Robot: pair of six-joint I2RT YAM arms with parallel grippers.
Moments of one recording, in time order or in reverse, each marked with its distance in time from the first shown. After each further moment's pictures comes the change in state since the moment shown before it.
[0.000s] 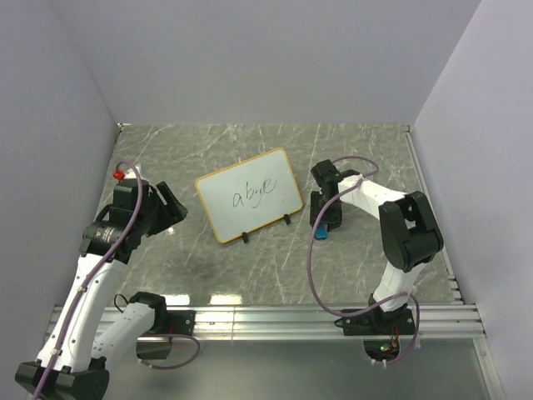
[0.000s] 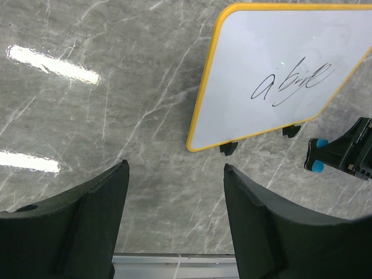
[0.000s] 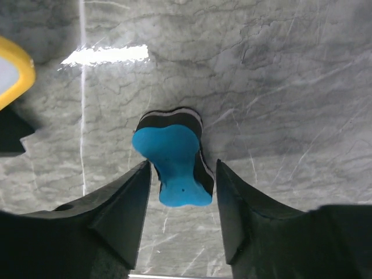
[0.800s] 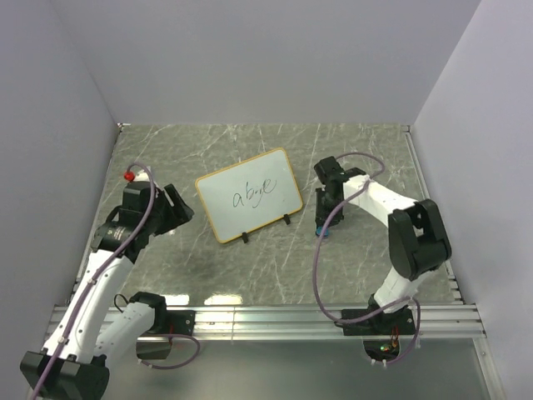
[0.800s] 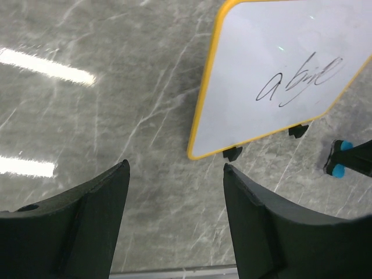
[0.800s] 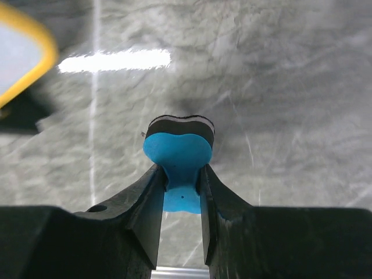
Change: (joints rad) left arm 0.000 0.015 -0.099 0.109 0.024 0.017; right arm 0.000 -0.042 0.005 -0.031 0.006 0.005
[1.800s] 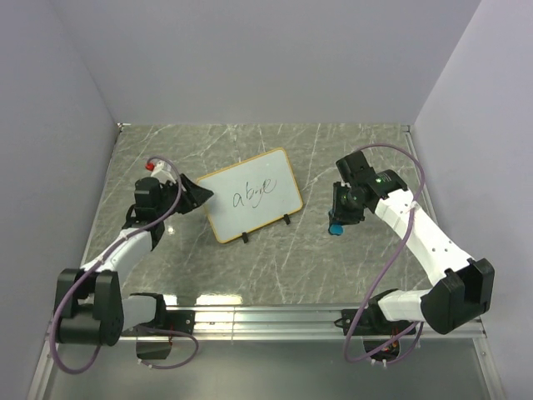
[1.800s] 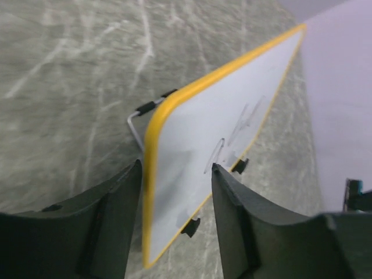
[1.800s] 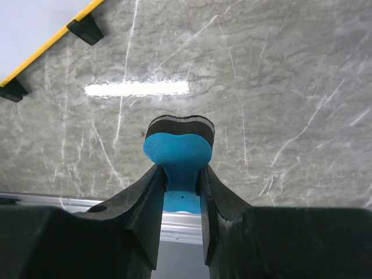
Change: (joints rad) left arm 0.144 0.356 -0.328 1.007 0.455 -0.010; right arm 0.017 -0.428 0.055 -0.296 0.010 0.022
